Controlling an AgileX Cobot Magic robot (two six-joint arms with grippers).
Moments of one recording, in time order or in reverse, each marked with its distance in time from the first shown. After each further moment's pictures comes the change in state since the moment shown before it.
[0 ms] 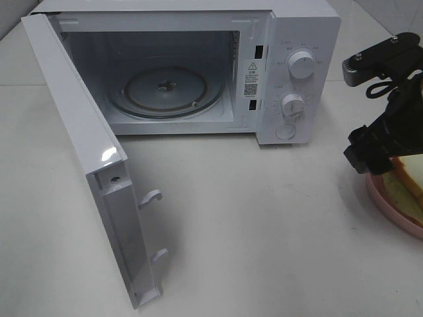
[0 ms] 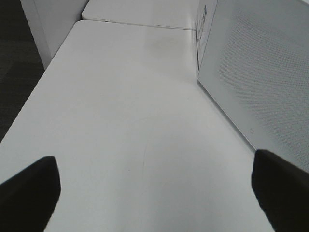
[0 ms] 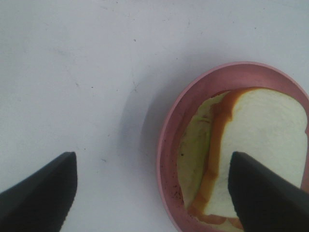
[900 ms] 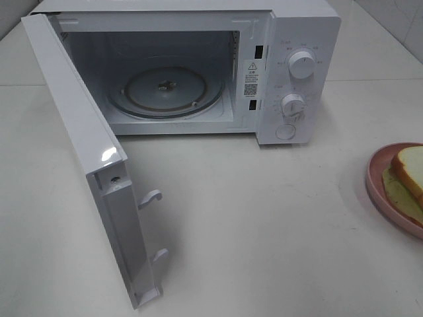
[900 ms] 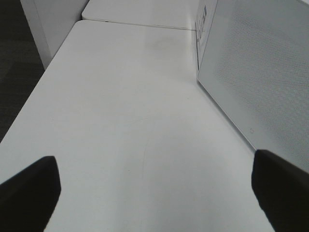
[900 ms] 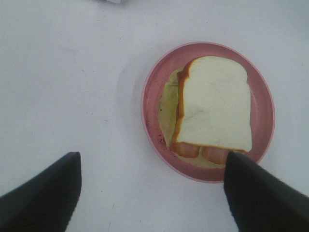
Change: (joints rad) left arm 0.000 0.000 0.000 0.000 0.000 0.000; right arm 0.000 -0.499 0.000 0.115 0.318 -0.071
